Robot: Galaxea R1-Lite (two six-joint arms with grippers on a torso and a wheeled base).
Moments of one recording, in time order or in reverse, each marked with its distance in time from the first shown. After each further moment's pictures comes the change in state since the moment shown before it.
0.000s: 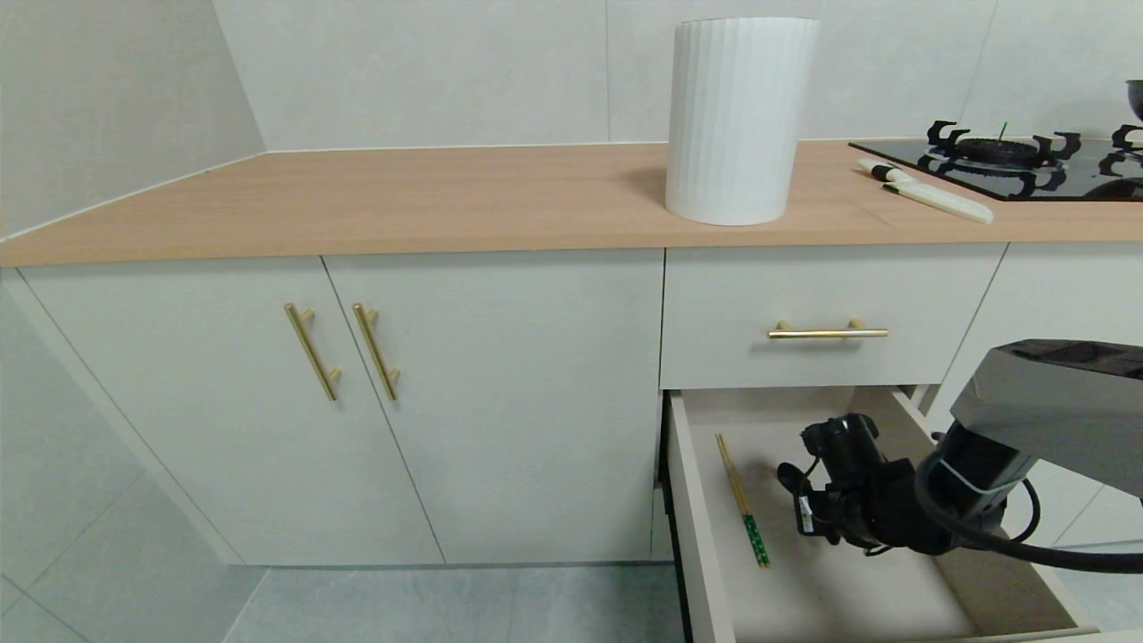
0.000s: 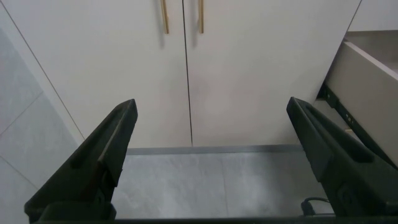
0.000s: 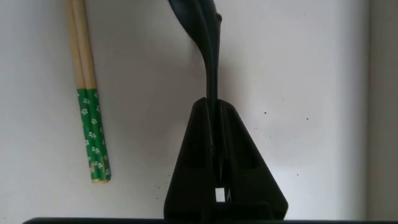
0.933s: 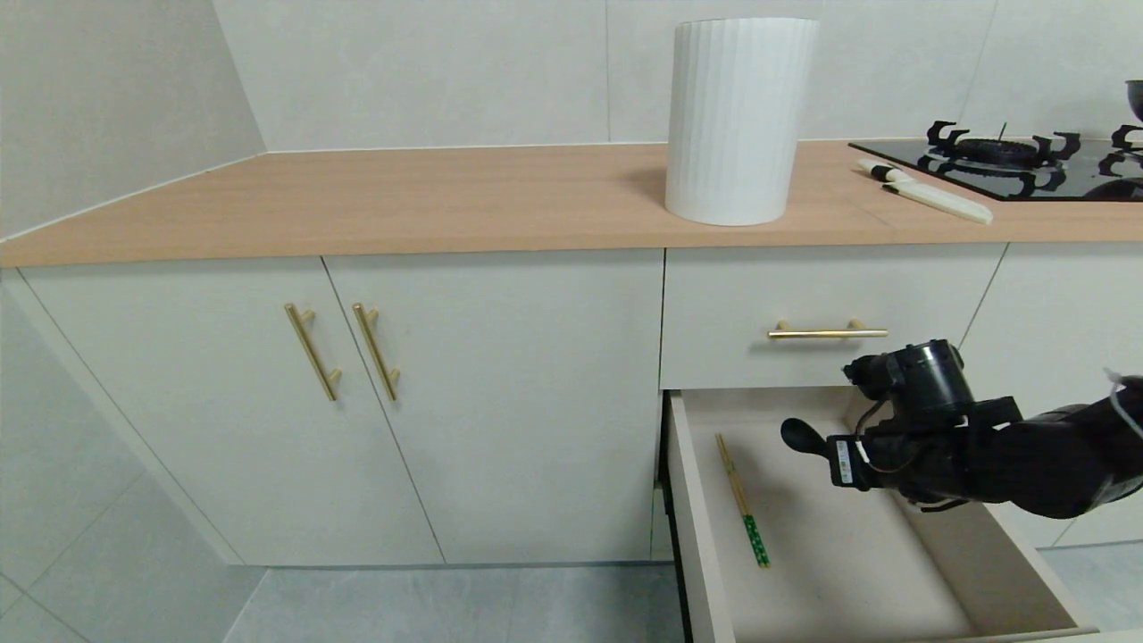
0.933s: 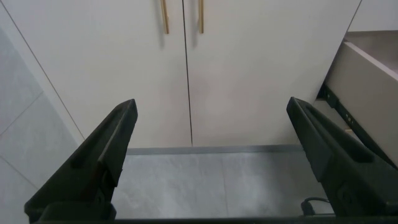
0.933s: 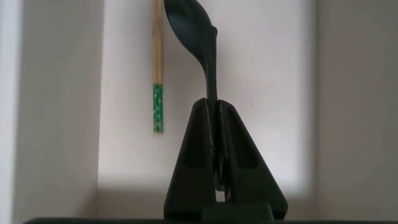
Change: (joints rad) left arm 0.000 0.000 0.000 0.000 0.000 0.000; right arm -0.001 -0.377 0.044 0.191 0.107 -0.016
